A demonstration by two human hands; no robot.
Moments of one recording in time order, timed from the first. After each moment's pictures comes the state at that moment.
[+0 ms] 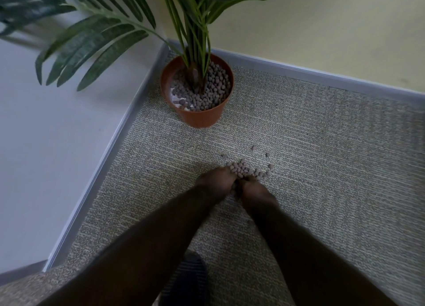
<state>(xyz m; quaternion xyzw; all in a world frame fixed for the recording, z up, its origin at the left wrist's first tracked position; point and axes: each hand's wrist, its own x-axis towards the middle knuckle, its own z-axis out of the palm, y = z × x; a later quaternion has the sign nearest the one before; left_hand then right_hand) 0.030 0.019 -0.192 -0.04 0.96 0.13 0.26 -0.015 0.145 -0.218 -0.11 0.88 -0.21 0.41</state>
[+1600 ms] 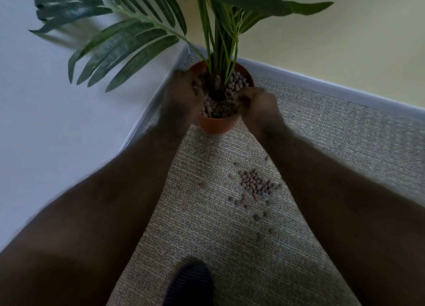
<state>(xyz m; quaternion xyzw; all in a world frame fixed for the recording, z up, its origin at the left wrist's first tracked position) -0.029 -0.137 -0.090 -0.23 0.88 0.21 -0.36 -0.113 0.019 -0.077 -0.26 0.85 -0.42 0.17</state>
